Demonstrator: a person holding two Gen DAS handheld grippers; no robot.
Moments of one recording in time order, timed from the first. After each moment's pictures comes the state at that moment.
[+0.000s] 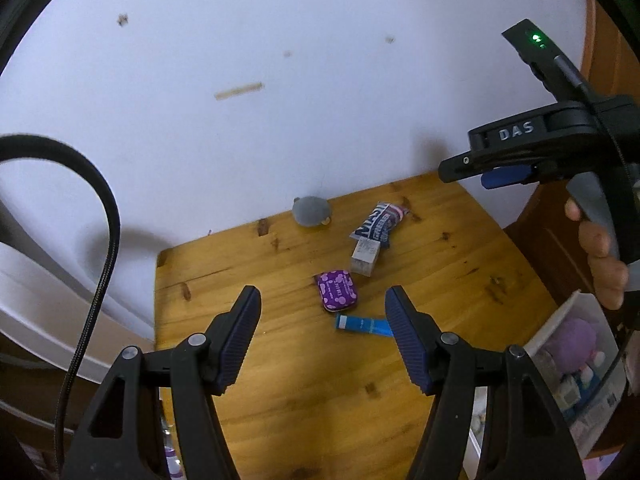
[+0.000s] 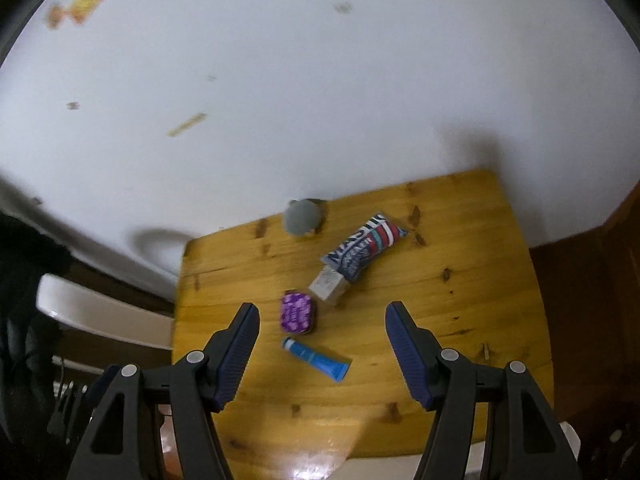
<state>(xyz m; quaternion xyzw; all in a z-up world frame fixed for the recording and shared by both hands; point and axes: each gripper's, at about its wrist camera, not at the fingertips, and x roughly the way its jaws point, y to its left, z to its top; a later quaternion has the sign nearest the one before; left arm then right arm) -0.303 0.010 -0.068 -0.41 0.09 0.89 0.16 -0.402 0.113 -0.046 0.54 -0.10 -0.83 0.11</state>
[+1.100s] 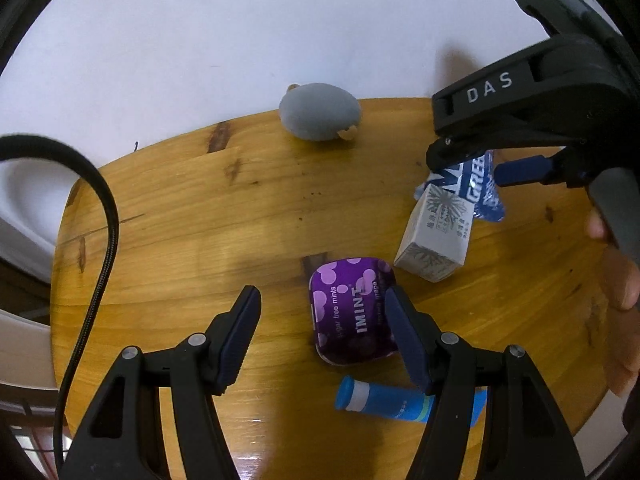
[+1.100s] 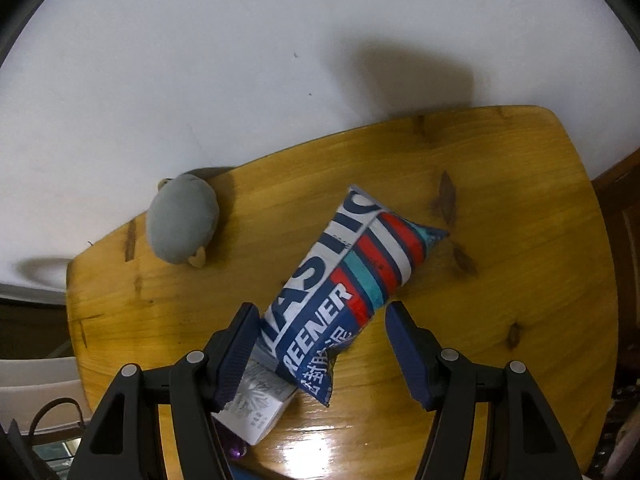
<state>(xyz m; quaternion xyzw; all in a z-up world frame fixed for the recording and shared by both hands) -0.420 0.057 -0.234 -0.53 0.07 0.84 0.10 -0.528 0.077 -0.227 0.64 -0.07 -0.77 0.03</state>
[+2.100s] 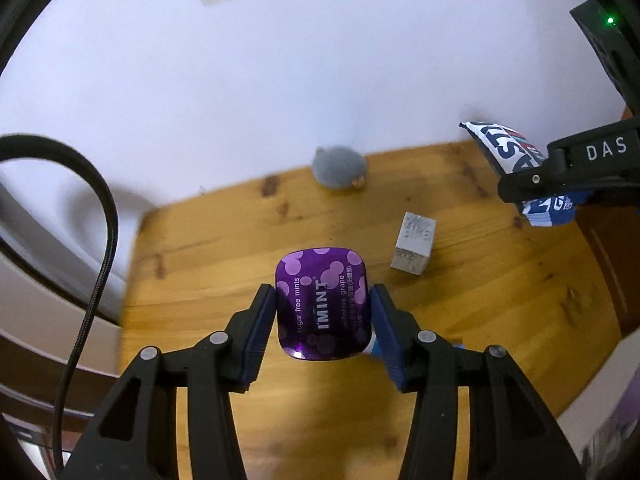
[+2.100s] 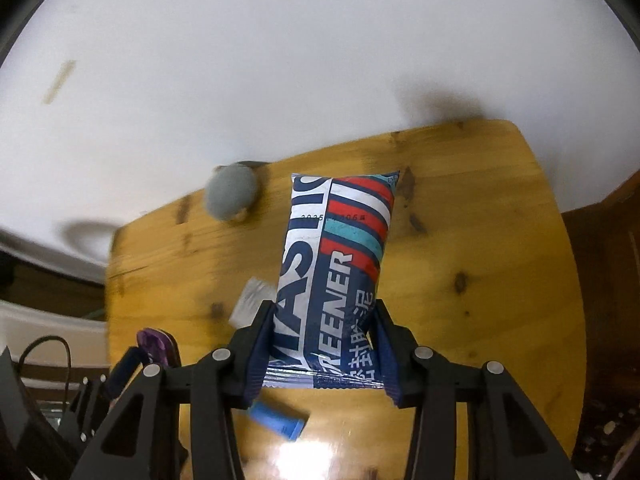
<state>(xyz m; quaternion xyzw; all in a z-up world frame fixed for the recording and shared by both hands) -0.349 0.030 -0.141 -0.45 0.10 0.89 0.08 -0.445 0.112 -0.139 0.58 -0.10 -0.80 0.10</state>
